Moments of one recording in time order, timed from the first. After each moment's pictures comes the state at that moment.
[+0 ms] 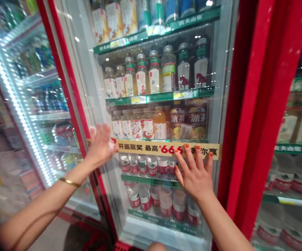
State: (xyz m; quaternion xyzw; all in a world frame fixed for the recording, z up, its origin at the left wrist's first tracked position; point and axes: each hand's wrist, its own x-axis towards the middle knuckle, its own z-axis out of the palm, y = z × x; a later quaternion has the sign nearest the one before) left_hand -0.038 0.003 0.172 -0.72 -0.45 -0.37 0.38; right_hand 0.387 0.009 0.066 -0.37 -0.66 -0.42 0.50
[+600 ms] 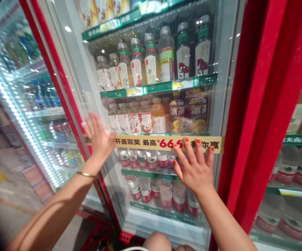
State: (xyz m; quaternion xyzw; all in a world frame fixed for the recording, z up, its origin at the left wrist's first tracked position) left_hand 0.008 0.008 0.171 -0.62 -0.48 -0.48 0.39; right_hand 0.386 0.008 0.066 -0.38 -0.65 -0.43 0.50
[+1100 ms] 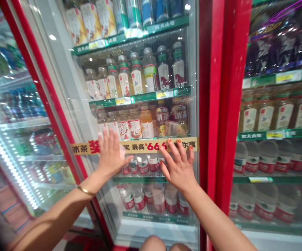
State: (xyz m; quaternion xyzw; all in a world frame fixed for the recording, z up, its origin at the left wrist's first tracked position) left_hand 0.055 0.012 0.155 -0.71 -0.39 -0.39 0.43; right_hand 0.391 -0.006 0.078 -0.38 -0.66 -0.41 0.49
